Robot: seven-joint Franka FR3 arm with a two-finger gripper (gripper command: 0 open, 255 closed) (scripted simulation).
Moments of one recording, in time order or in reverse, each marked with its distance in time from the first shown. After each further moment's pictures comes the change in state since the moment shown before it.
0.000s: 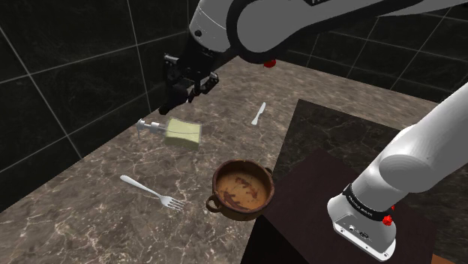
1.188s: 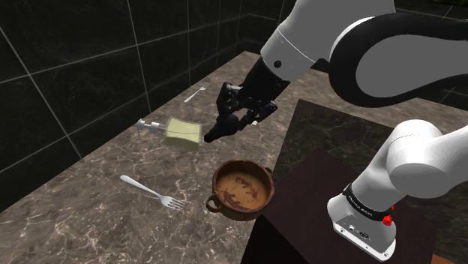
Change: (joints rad) arm 0.230 -0.541 -0.106 -0.439 0.308 -0.083 -0.093
